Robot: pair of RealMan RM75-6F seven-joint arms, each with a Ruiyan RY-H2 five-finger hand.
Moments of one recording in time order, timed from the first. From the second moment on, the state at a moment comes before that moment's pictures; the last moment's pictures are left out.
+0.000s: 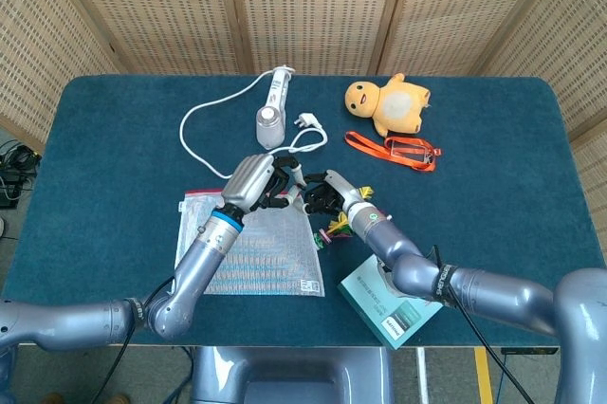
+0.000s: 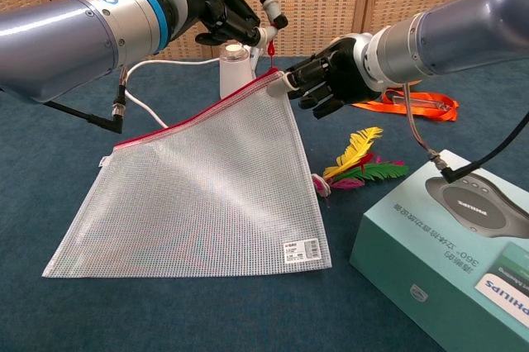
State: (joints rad) left arm -0.96 -1.63 -0.42 -1.61 0.88 1.00 0.09; right arm 1.15 -1.44 0.31 -1.48 -0.28 0.51 0.41
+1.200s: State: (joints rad) left arm -0.82 -1.51 -0.36 -1.53 0.90 0.97 -0.04; right arm 0.87 -1.31 0.48 -1.76 -0.54 0.64 0.51
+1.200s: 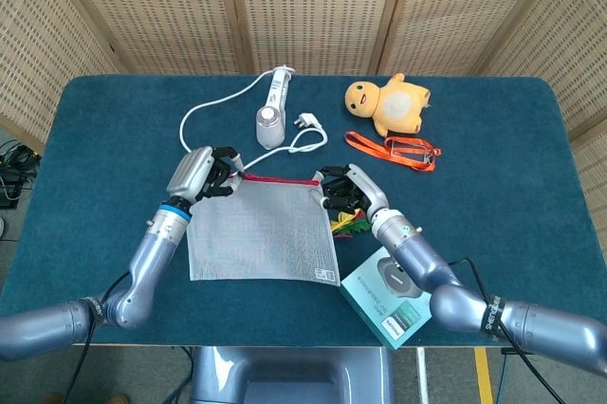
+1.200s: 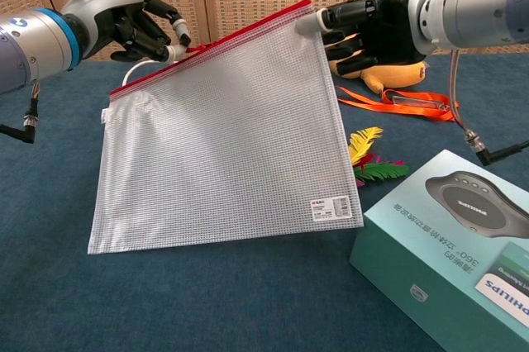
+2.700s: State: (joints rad) left arm -0.68 -1.30 -0.30 -1.44 0.94 0.88 -0.12; right arm 0.83 -1.26 0.41 -1.71 -0.61 0.74 0.36
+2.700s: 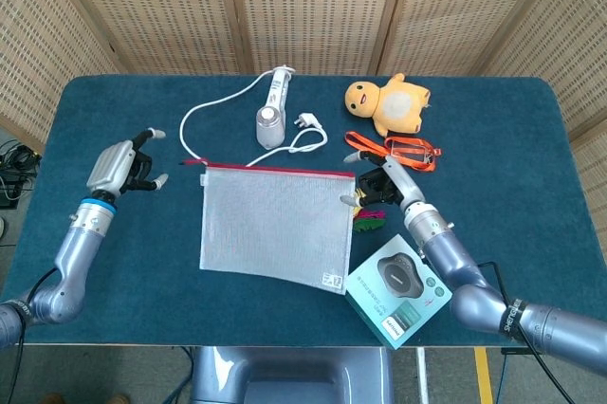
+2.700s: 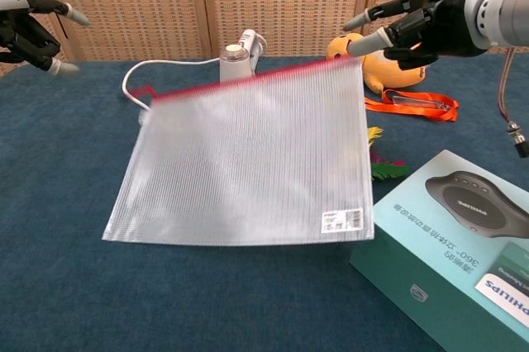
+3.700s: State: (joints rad) left arm -0.21 -1.04 -0.05 -1.83 1.24 1.55 0.24; right arm 0.37 -1.11 0.02 -1.59 -1.48 1.54 -0.09
